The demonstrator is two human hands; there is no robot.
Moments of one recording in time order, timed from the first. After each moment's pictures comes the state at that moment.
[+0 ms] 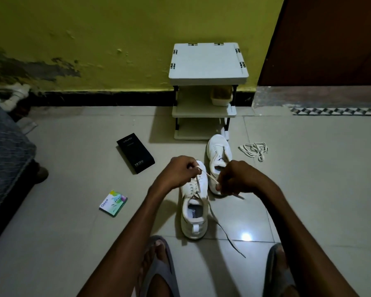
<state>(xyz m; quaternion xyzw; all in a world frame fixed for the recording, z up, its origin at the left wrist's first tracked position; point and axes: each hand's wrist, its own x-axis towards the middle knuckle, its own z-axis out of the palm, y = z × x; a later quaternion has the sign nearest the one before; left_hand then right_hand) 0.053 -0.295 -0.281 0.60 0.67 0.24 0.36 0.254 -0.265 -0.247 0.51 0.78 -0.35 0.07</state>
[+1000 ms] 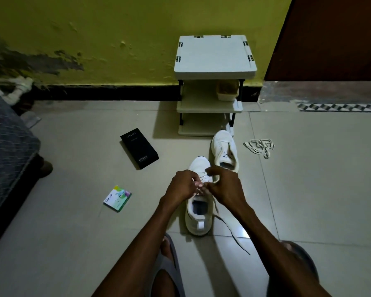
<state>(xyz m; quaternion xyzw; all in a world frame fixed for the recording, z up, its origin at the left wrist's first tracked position) 0.059 -0.313 -0.332 0.55 0.74 0.16 0.36 0.211 -0.294 -0.334 0.58 0.71 -0.35 -0.21</state>
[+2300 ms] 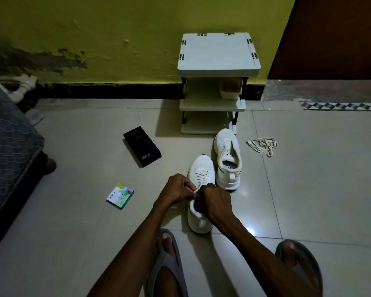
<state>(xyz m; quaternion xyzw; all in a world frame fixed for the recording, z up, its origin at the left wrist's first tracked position) 0.033 -0.326 -0.358 0.53 0.72 0.19 0.41 0.180 -0.325 -0.382 0.55 0.82 -0.14 -0.10</state>
